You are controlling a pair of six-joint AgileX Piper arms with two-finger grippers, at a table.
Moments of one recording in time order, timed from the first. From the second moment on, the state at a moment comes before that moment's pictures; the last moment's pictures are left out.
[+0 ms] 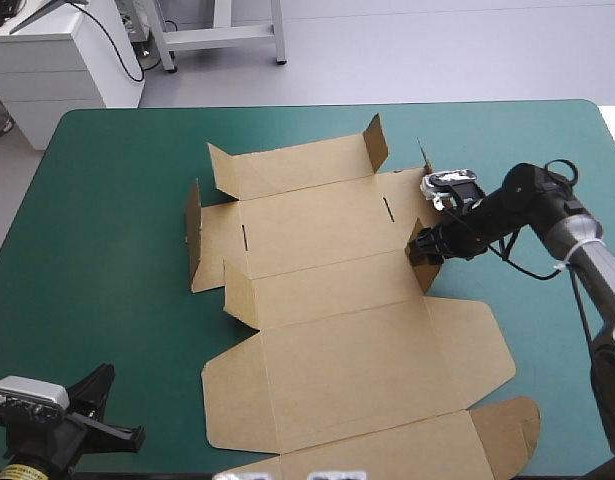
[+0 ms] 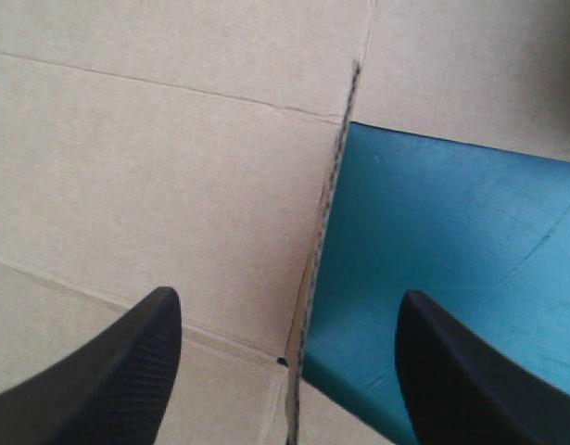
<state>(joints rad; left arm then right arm) -0.05 0.06 -0.44 -0.18 0.85 0.18 0.12 1.65 -1.28 0.44 1.01 -0.45</state>
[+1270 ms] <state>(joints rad) -0.05 0.06 -0.44 -0.18 0.85 0.18 0.40 1.82 -1.74 0.14 1.05 -0.94</state>
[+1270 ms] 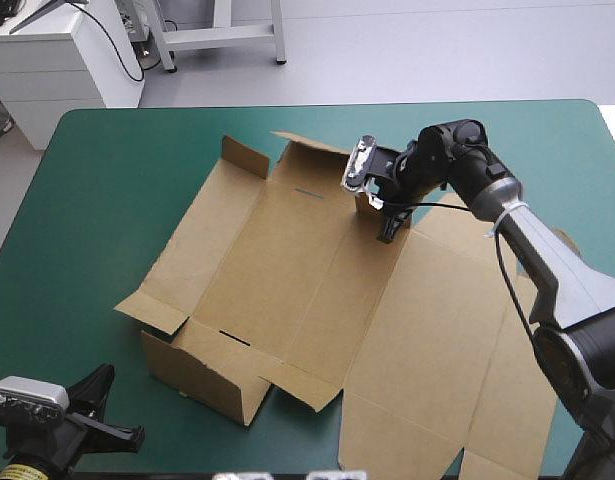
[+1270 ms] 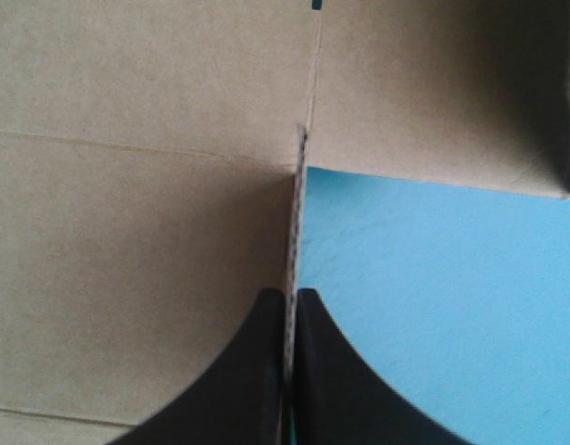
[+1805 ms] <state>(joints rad) -0.05 0.06 -0.44 -0.18 0.85 0.18 0.53 2.00 -1.77 0.08 0.87 -1.10</state>
